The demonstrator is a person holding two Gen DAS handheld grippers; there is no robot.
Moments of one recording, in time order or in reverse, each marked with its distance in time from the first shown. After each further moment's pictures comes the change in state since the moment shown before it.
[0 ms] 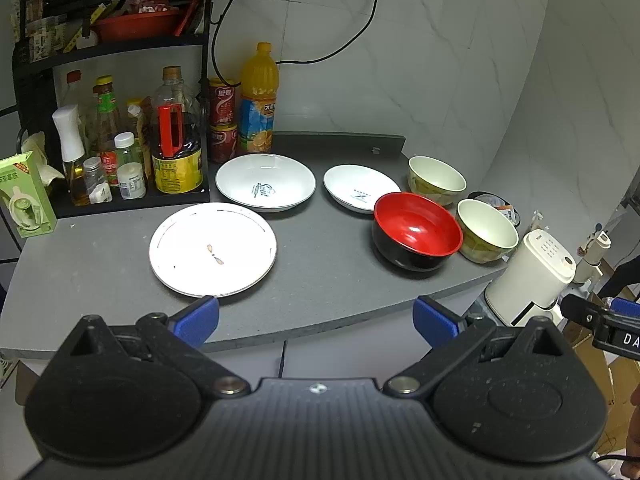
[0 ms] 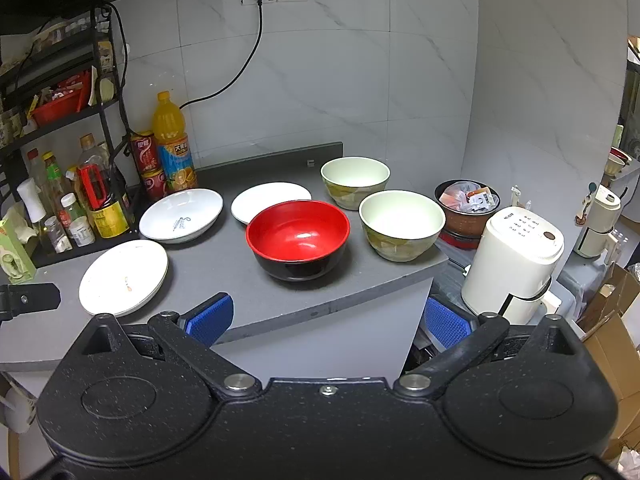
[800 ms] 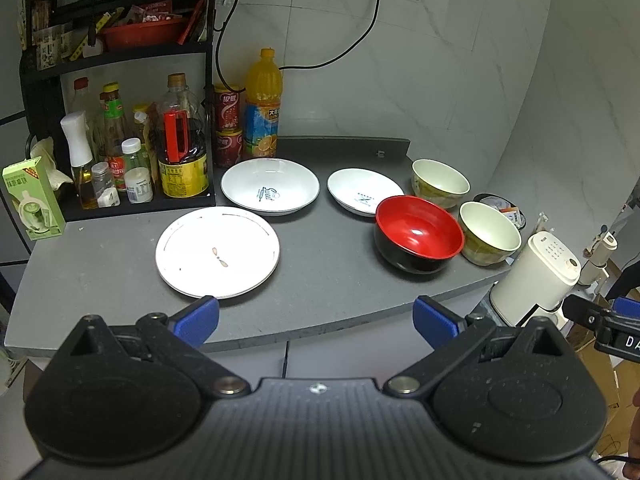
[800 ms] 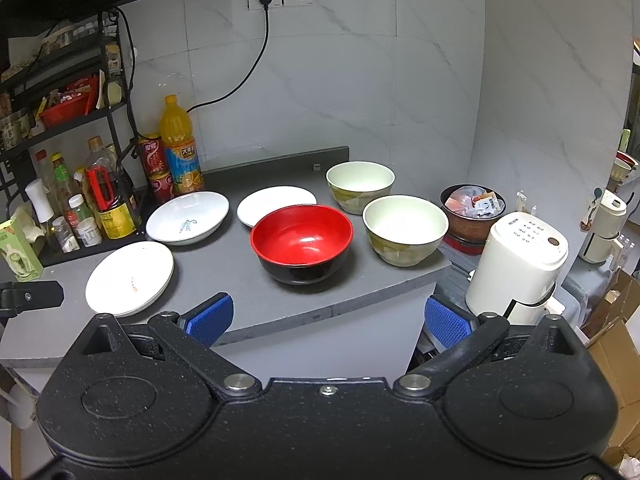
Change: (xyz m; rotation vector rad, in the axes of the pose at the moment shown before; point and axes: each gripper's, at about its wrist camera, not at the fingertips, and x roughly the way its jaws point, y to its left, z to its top) left arm -0.010 -0.010 0.001 0.002 -0.011 0.026; right arm -0.004 -0.005 0.000 -0.009 -0.013 0.023
